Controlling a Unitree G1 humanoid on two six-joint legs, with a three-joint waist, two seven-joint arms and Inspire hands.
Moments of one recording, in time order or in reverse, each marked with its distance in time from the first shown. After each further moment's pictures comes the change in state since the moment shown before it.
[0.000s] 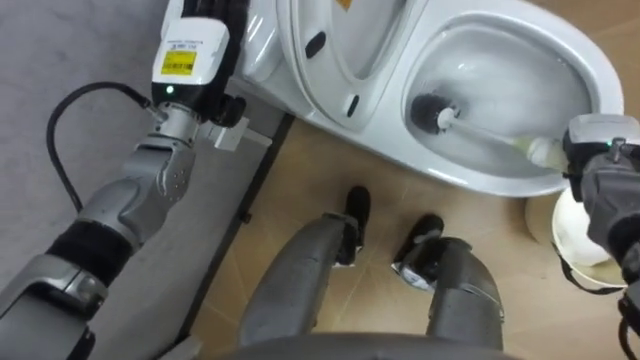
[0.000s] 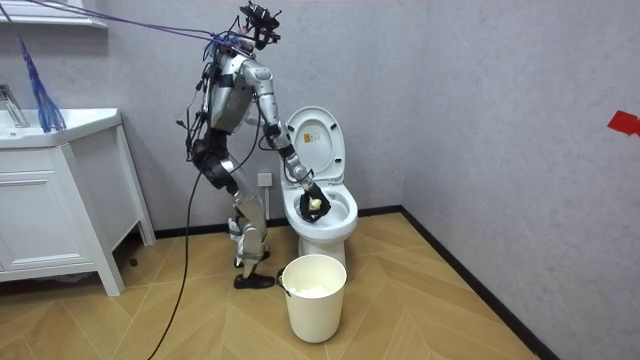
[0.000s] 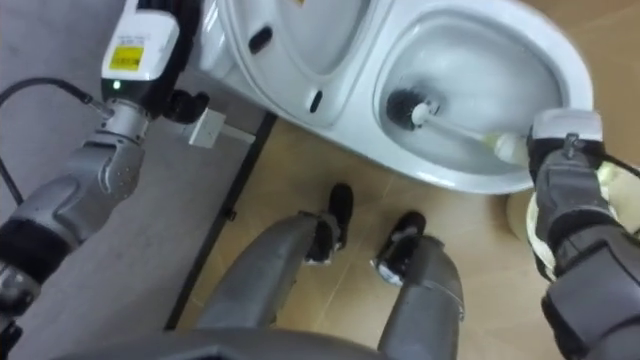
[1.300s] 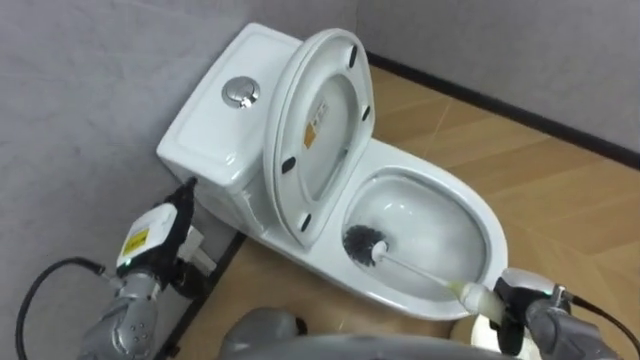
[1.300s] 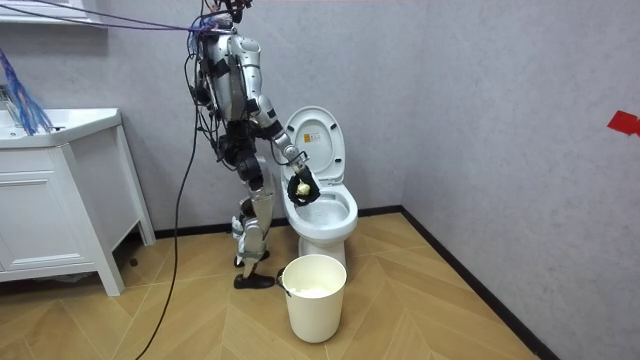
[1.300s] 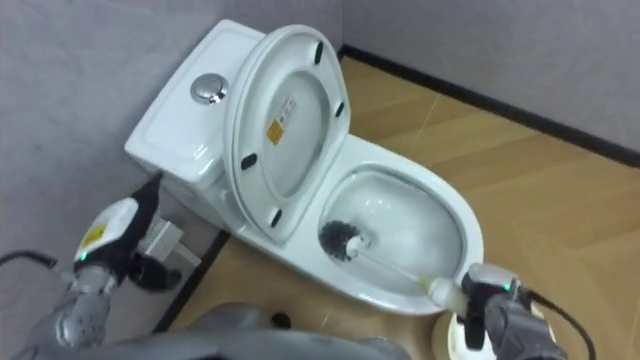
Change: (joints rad) left arm 0.713 -0.162 0.383 -0.081 -0.045 -0.039 -0.270; right arm 0.540 0.170 -0.394 -0.194 -0.151 -0.130 0.196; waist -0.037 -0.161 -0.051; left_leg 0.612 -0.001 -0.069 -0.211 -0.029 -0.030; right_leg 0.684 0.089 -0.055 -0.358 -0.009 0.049
